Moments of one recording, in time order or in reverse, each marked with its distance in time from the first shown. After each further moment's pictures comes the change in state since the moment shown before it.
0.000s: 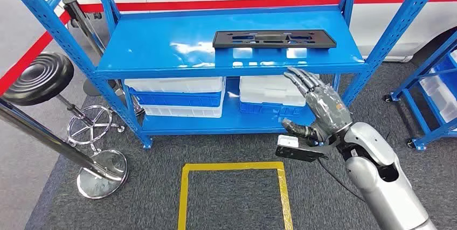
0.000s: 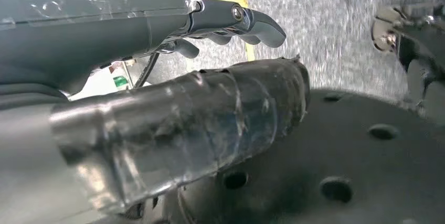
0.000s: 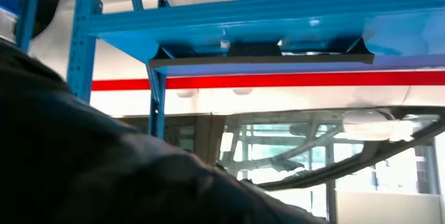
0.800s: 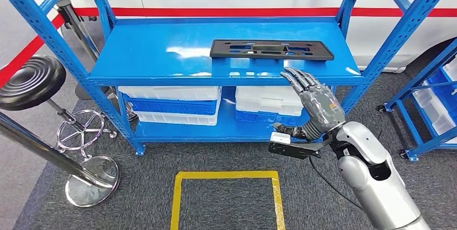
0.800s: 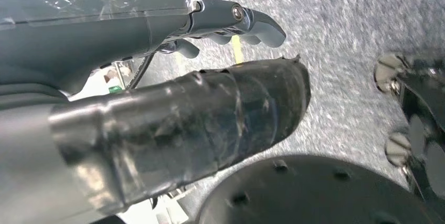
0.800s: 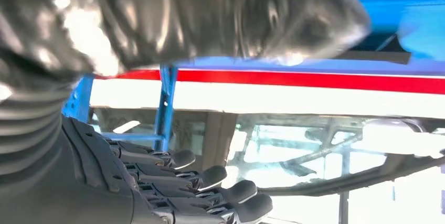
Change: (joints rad) left arm -0.001 0.000 0.020 -0.014 -0.046 -0.009 -0.002; right arm -0.029 0.034 0.034 0.043 0.064 0.003 0.071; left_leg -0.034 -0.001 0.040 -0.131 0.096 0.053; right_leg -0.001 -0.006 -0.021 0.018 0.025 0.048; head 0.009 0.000
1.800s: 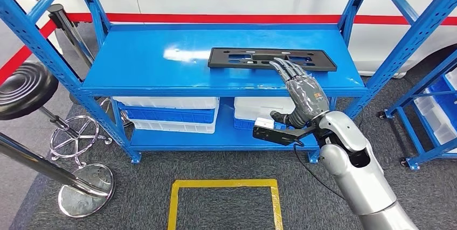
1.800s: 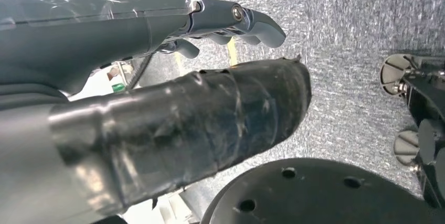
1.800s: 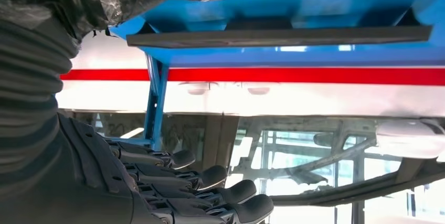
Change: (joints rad) left arm -0.006 0.007 0.038 0.002 -0.037 -0.006 -0.002; right arm -0.080 0.113 0.022 0.095 0.048 0.003 0.056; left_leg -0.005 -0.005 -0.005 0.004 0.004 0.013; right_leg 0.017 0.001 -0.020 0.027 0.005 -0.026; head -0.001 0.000
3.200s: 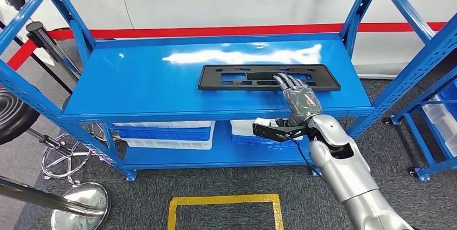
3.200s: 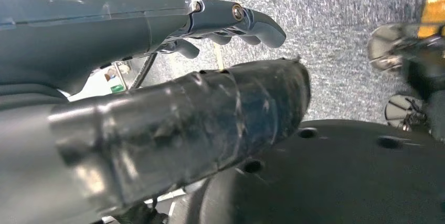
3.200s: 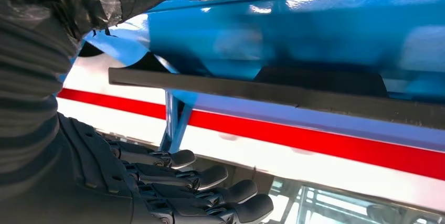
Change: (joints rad) left arm -0.001 -0.024 0.058 -0.038 -0.069 -0.052 -0.017; right arm -0.051 0.085 -0.018 0.349 0.160 -0.061 0.030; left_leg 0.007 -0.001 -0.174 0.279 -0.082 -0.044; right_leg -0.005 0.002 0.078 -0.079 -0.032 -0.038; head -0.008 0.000
